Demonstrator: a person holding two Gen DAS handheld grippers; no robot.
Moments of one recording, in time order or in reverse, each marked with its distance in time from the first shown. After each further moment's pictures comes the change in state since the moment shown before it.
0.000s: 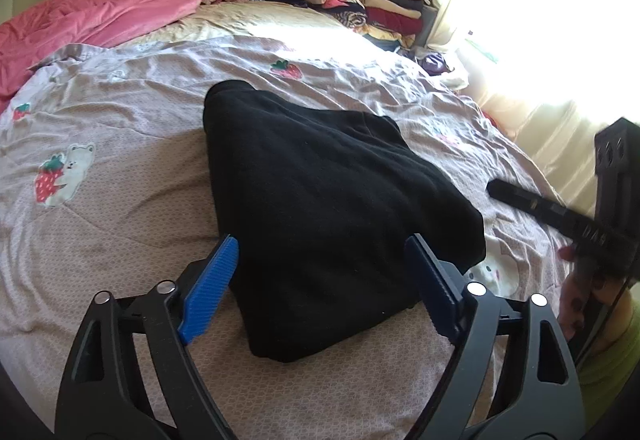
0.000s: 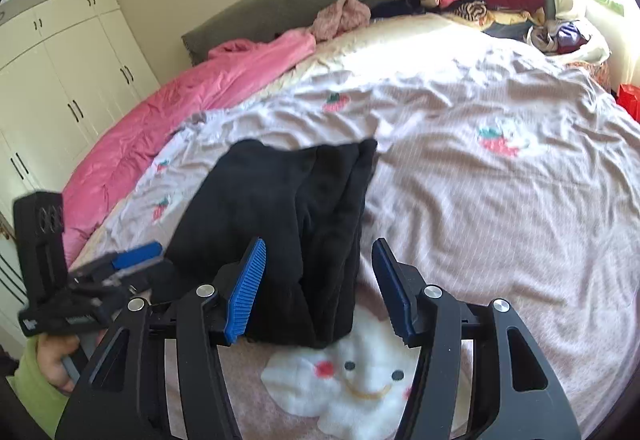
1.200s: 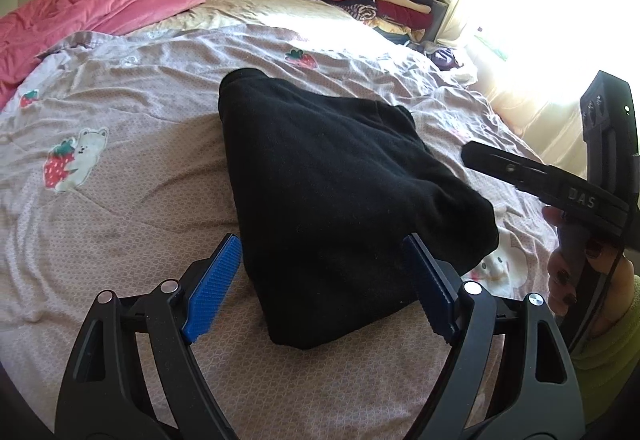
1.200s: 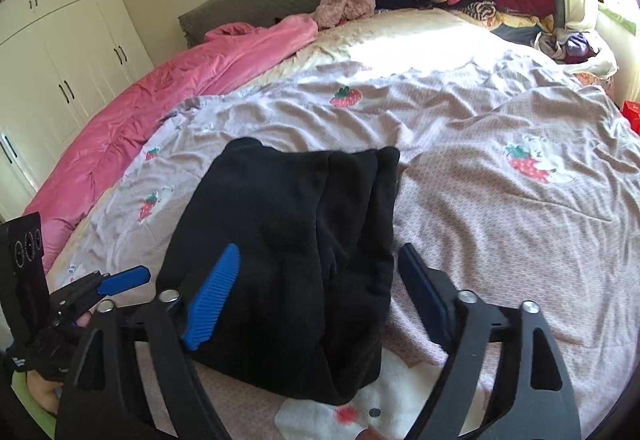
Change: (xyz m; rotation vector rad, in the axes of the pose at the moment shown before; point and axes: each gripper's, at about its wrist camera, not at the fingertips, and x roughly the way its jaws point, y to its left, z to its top) left arm -0.009 0.015 -0.003 -0.031 0.014 0.015; right arm 0.042 0.023 0.024 -0.047 0.055 -0.048
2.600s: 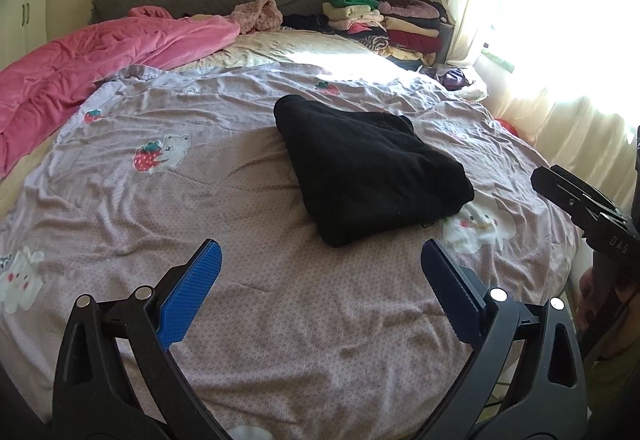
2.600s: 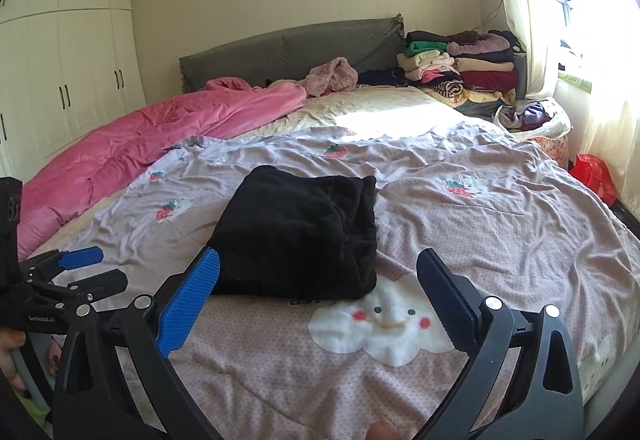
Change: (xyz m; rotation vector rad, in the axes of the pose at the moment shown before) left arm -0.100 0.001 -0.064 0.047 -0.115 0.113; right arm -0.116 0.063 -0.093 -0.100 -0.265 -0.165
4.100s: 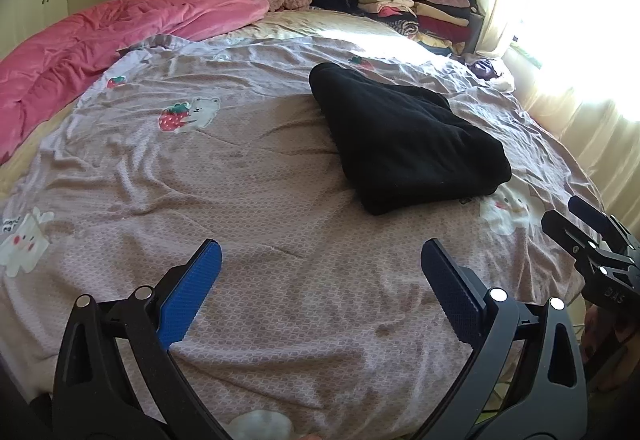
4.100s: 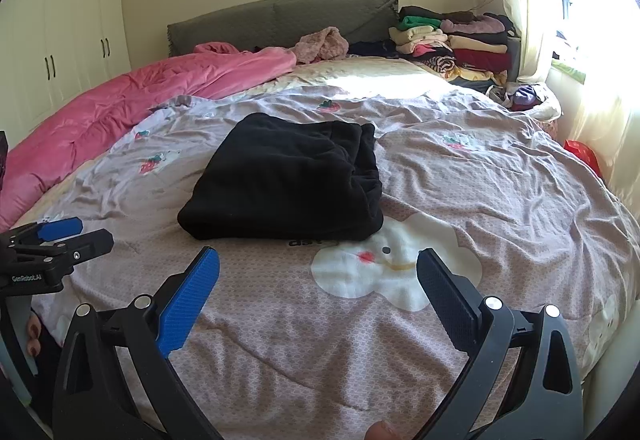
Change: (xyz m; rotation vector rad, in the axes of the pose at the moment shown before) left arm 0.009 0.019 -0.015 -0.061 0.057 0.082; right arm 0.018 0.015 -0.037 -0.027 0.110 -0.056
